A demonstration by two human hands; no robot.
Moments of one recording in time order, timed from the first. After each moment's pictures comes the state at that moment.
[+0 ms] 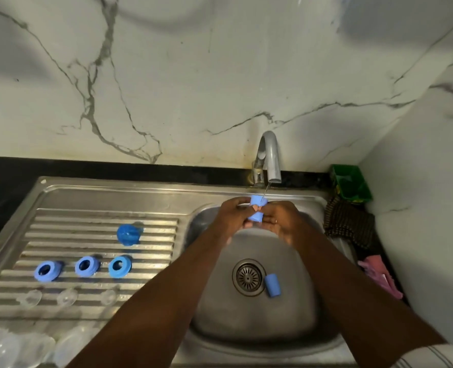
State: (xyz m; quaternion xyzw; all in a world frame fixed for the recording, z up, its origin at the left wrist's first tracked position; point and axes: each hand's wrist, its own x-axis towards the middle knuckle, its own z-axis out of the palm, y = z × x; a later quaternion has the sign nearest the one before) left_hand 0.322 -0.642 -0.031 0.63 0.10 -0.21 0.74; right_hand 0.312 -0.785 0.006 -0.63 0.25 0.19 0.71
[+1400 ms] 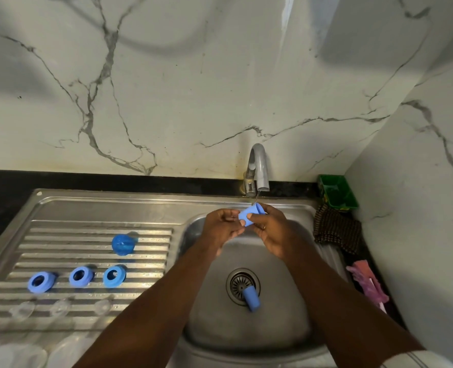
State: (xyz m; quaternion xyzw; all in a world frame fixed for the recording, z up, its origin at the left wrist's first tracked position) left_hand 0.304 -0.634 -0.011 0.62 0.15 -0.17 0.75; right_hand 0.298 -0.782 0.007 -0.58 0.20 0.12 0.78
